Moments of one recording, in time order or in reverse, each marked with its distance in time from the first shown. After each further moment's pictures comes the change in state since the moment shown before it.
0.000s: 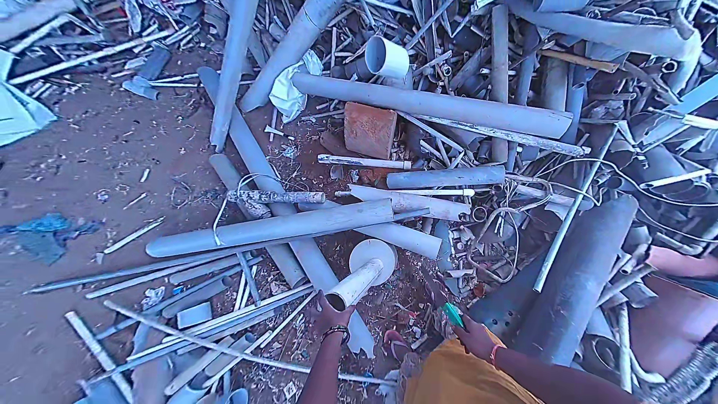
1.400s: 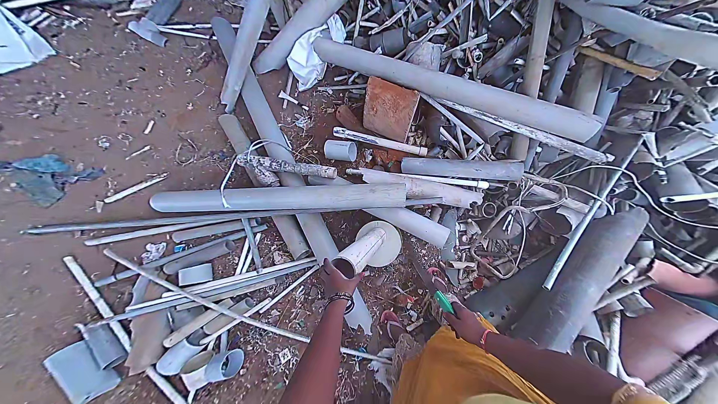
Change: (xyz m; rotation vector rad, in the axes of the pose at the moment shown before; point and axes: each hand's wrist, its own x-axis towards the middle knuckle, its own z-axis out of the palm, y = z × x) left_hand 0.015 0.002 -0.024 -0.042 -0.073 0.102; right_hand 0.006 -0.035 0.030 -0.194 -0.065 -0.025
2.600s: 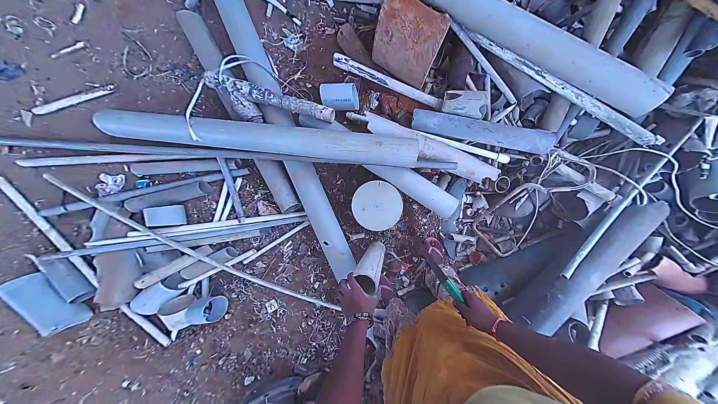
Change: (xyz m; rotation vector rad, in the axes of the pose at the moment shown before) left_hand -0.050 -0.109 0.133 0.199 -0.111 -0.089; right_hand 0.022 0.048 0.011 -0.144 -0.089 0.164
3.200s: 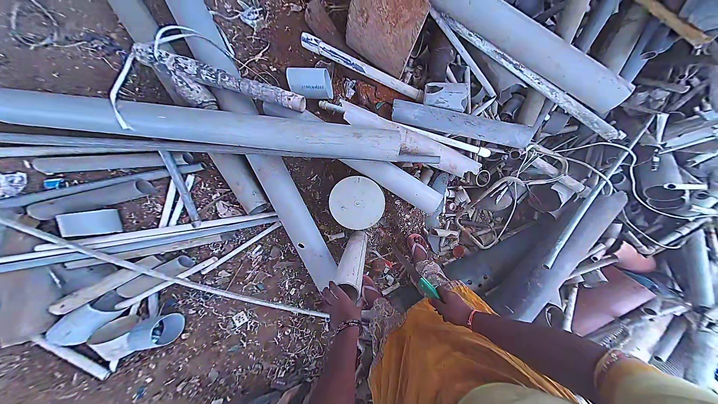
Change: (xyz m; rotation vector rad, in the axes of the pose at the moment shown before) left_hand 0.010 -0.009 0.035 0.029 -0.062 -0.035; right_hand 0.015 -0.025 0.016 -0.018 -0.056 0.007
